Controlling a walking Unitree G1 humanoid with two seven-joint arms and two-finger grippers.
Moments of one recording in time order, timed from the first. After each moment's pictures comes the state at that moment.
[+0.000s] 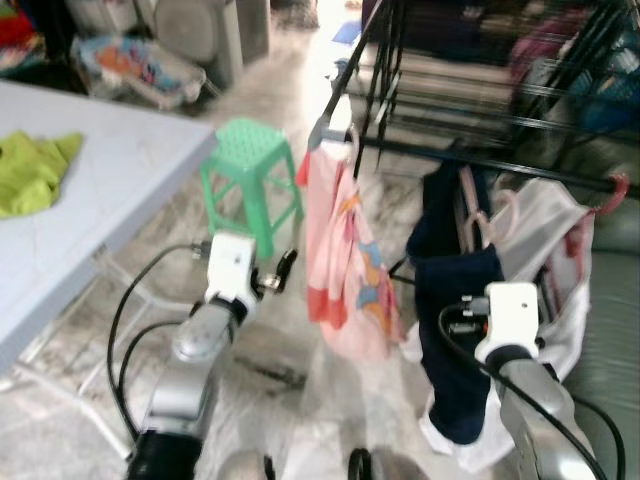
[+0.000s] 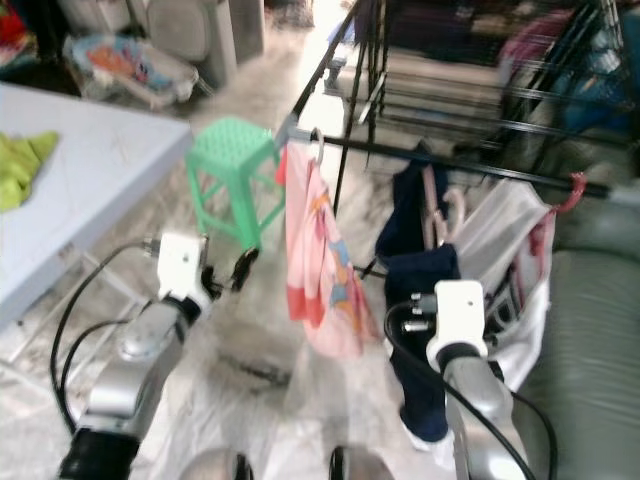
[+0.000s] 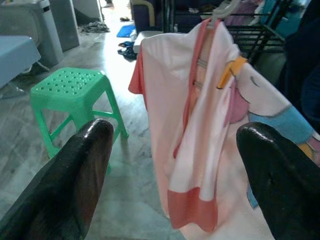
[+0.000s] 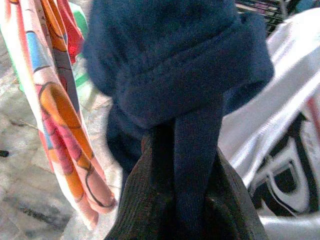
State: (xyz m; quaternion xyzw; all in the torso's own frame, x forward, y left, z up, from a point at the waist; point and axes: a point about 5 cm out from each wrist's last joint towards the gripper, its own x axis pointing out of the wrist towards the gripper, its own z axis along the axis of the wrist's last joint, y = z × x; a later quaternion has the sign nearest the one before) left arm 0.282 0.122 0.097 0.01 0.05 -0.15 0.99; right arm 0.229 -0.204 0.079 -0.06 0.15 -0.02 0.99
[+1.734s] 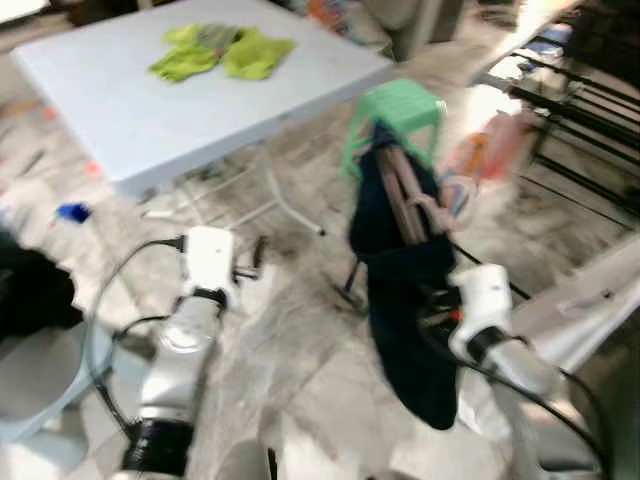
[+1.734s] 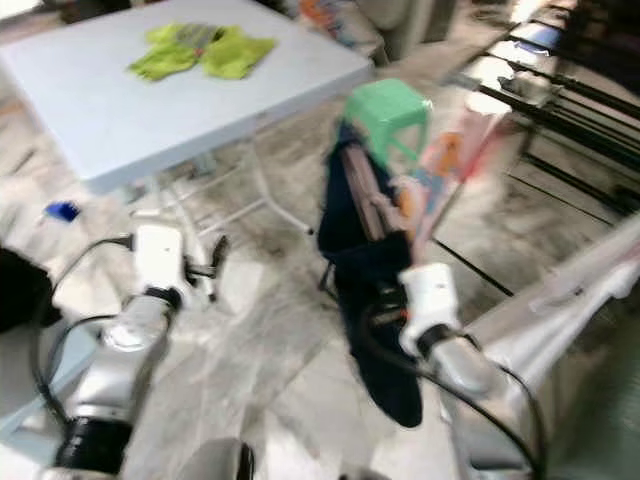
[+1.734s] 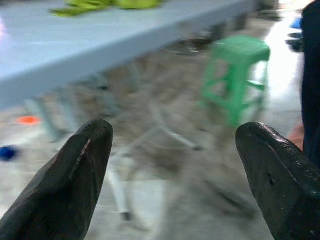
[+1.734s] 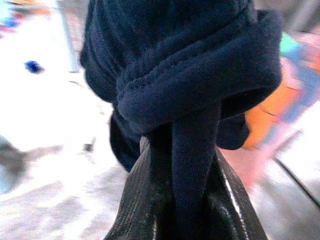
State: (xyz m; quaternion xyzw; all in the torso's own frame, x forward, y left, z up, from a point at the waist) left arm 0.290 0.149 0.098 0.04 0.05 -0.04 1.00; right arm 0.240 -0.170 0.092 -0.05 0.10 0.18 0.98
